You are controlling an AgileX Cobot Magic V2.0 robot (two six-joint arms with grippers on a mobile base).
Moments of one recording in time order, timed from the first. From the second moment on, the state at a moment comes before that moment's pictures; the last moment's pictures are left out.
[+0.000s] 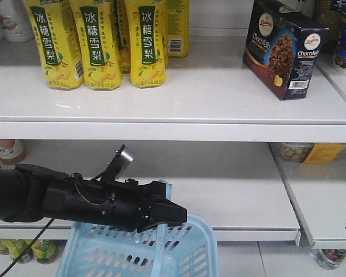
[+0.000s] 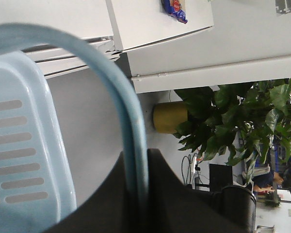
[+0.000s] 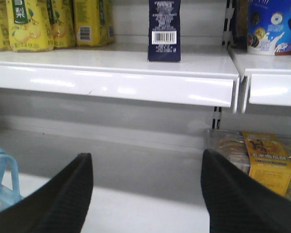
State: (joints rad) left arm -0.43 1.71 -0.82 -1.69 0.87 0.92; right arm 0.18 0.10 -0.16 0.27 0.19 -0.29
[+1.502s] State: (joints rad) left arm -0.43 1.17 -0.46 -1.52 0.64 0.94; right arm 0.18 0.10 -0.15 0.28 0.20 -0.29
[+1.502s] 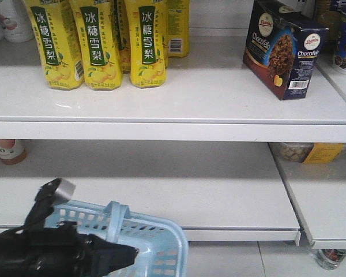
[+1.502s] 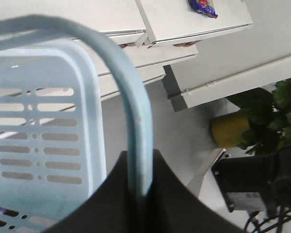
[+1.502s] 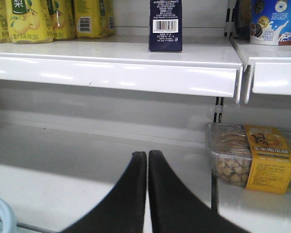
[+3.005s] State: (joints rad) left arm -0.22 0.13 0.03 -0.06 0.11 -0.16; right arm 0.18 0.10 -0.15 0.28 0.20 -0.29
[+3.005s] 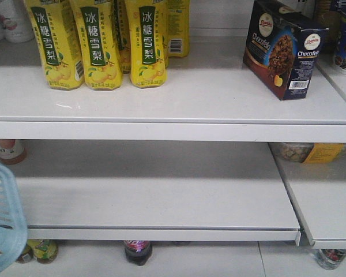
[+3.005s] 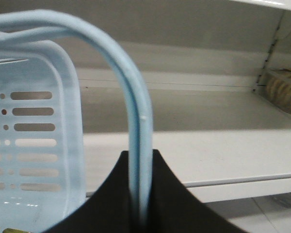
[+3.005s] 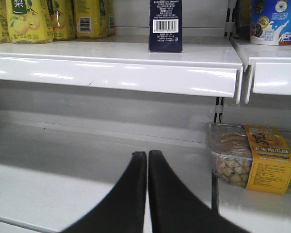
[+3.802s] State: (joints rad) left arm 0.02 -0.01 0.03 0.07 0.13 -0.16; right arm 0.18 0.10 -0.15 0.28 0.20 -0.29
